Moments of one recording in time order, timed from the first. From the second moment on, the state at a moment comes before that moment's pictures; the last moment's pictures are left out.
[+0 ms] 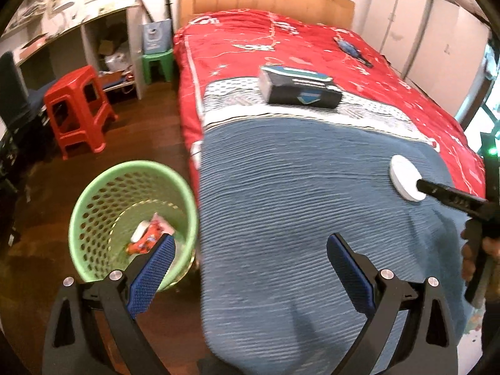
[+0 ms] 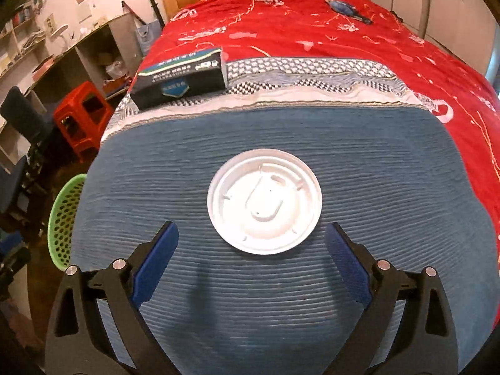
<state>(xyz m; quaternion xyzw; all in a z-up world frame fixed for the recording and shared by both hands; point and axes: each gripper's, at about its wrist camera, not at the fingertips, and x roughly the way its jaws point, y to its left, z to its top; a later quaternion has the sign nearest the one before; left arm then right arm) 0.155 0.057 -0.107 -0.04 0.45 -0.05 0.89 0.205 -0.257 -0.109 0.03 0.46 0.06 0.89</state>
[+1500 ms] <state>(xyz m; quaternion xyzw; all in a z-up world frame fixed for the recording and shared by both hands) 0.182 -0.060 -0.102 0.03 0.44 -0.17 0.88 0.217 -0.240 -0.111 0.02 0.46 0.10 0.88</state>
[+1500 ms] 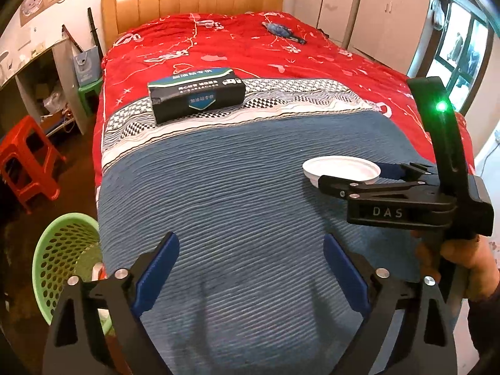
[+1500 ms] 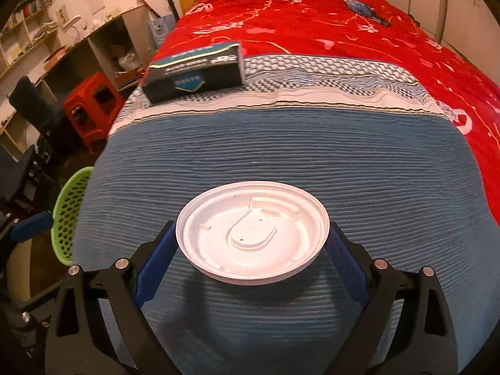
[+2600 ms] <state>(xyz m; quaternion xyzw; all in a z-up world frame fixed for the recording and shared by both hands) 0.113 0.160 -0.104 -0.07 0.43 0.00 0.90 0.199 -0.014 -0.071 -0.03 0.45 0.28 0.85</state>
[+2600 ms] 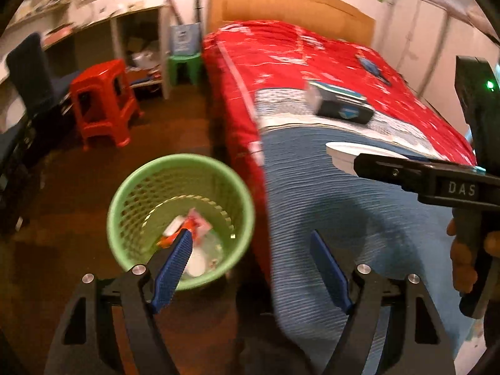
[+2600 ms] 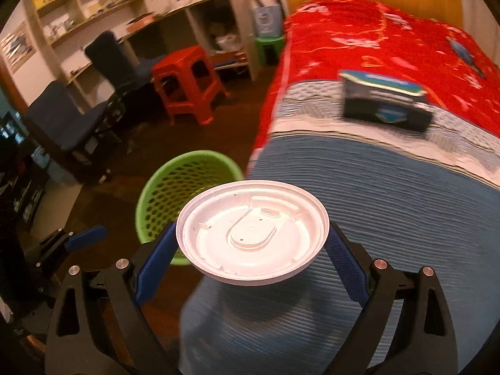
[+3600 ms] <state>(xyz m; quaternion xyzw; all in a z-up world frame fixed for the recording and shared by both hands) 0.082 0.230 -0.144 -0.13 0.45 0.06 0.88 0.193 0.100 -0.109 -0.04 0.49 0.34 0.80</state>
